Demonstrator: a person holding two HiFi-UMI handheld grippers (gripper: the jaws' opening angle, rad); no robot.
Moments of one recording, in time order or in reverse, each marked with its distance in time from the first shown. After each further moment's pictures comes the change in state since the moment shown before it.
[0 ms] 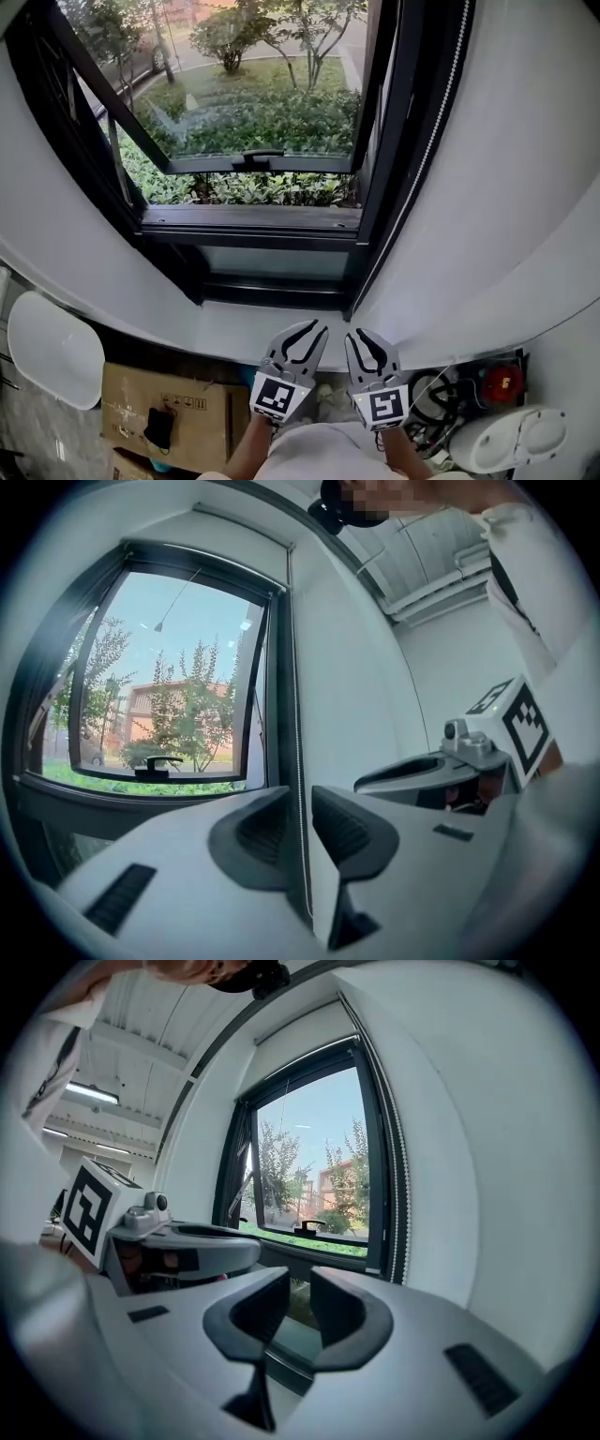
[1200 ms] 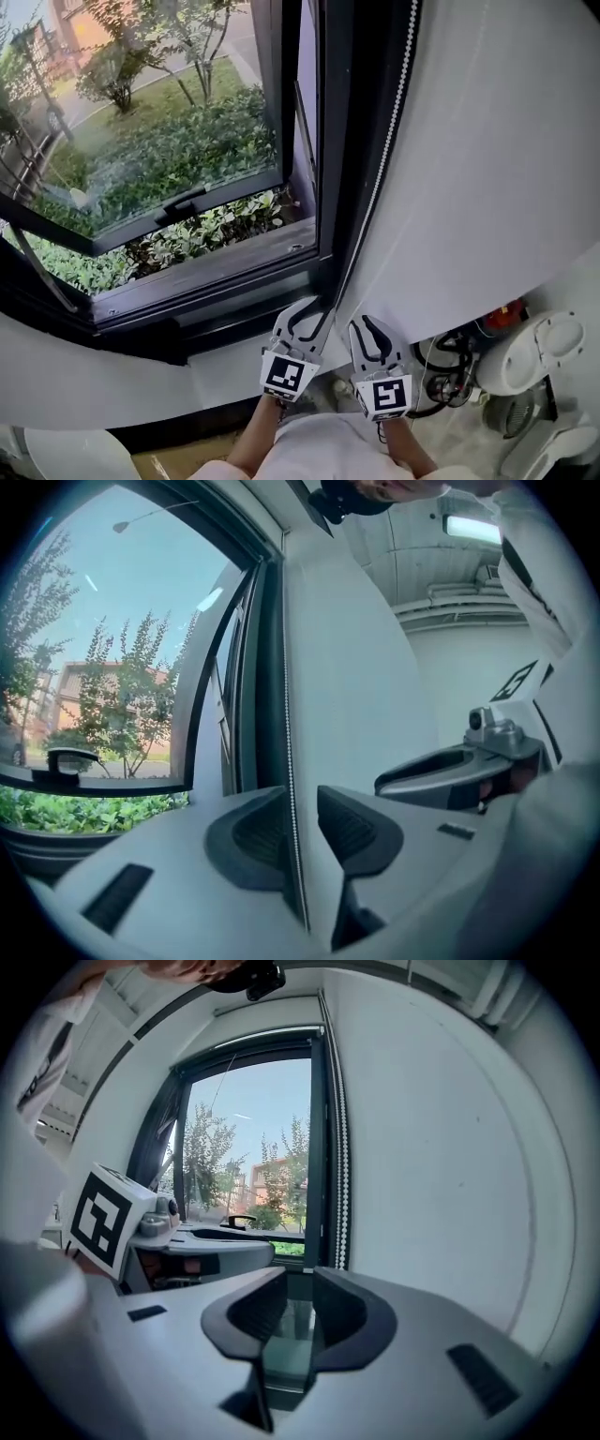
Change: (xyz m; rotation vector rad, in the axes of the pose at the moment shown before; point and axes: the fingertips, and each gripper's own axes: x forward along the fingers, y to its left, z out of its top) left arm 0.121 0.032 -0.006 0.024 -0.014 -0.396; right arm 0.045 -0.065 -0.005 0.079 0.058 -0.474
